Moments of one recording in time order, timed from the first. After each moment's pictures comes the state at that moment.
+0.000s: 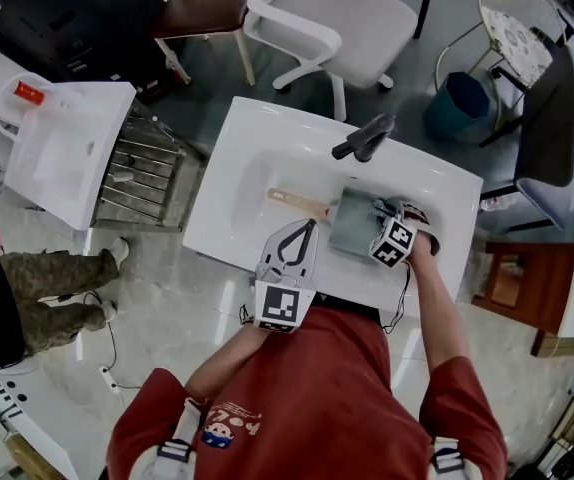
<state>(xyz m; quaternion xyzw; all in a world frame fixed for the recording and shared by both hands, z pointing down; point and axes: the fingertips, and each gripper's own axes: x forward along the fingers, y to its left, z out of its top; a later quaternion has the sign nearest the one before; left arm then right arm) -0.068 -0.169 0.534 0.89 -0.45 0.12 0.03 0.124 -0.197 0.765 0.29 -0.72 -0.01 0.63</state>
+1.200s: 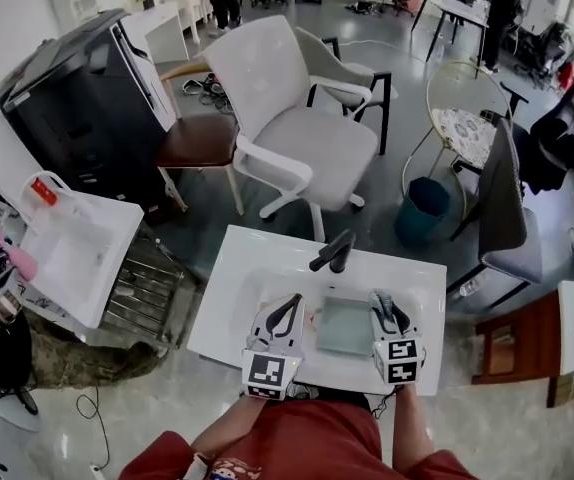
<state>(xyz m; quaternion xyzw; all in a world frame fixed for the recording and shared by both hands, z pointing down) -0.064 -0.195 0.435 0.89 -0.45 0.04 0.01 0.127 -0.168 0.536 0.62 -0.73 0.13 0.24</state>
